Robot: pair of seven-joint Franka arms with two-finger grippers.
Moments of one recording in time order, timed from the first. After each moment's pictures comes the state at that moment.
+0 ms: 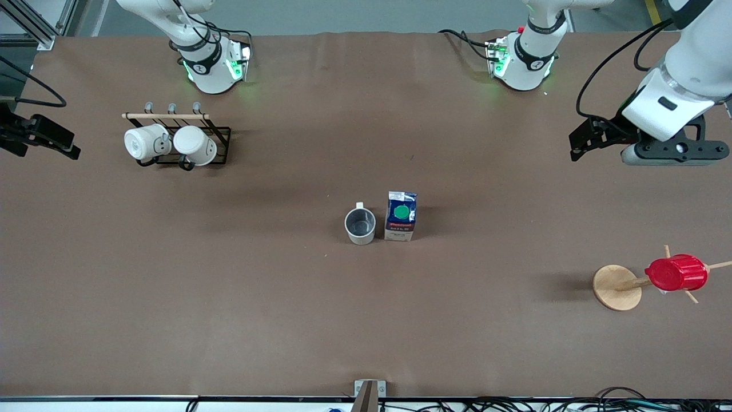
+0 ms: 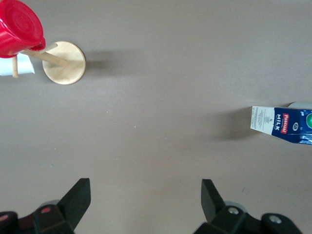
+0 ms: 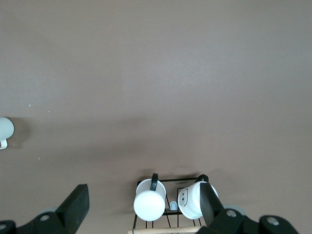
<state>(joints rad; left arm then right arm) -0.04 -0.04 -0.16 -1.66 -0.01 1.67 -0.16 -0.01 0.05 -0.01 -1.41 0.00 1.46 0.05</state>
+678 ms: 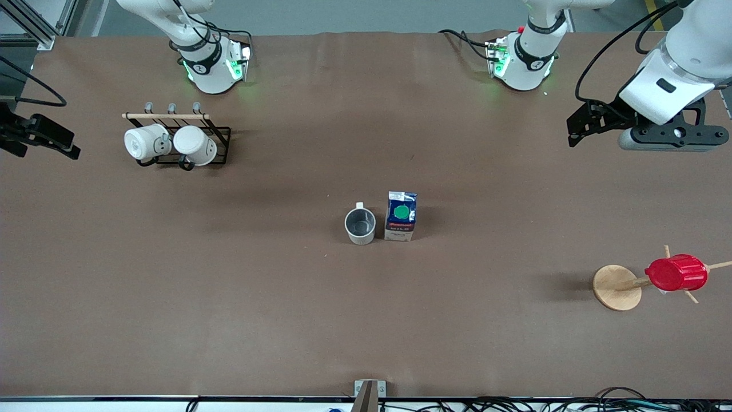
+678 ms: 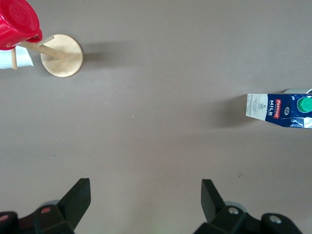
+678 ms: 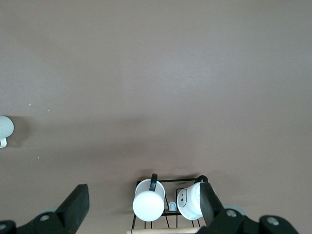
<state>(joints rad) -0.08 -0.04 -0.14 -1.62 -0.02 1.59 -0.16 -0.01 0.05 -0.01 -1.41 0.00 1.46 0.04</state>
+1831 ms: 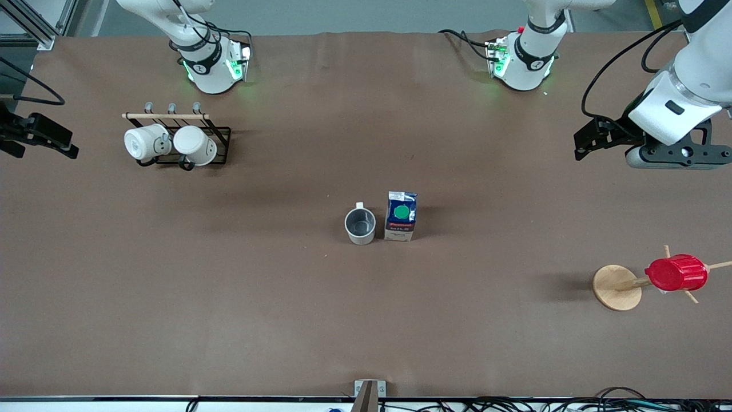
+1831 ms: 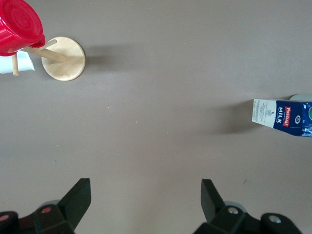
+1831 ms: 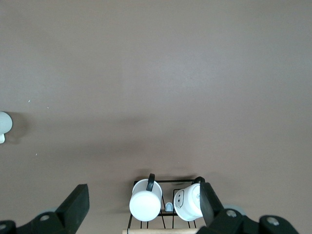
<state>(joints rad) -0.11 -0.01 -0.08 -1.62 -0.02 1.63 -0.13 -0.01 0.05 -0.01 -1.41 0.00 1.46 0.01</state>
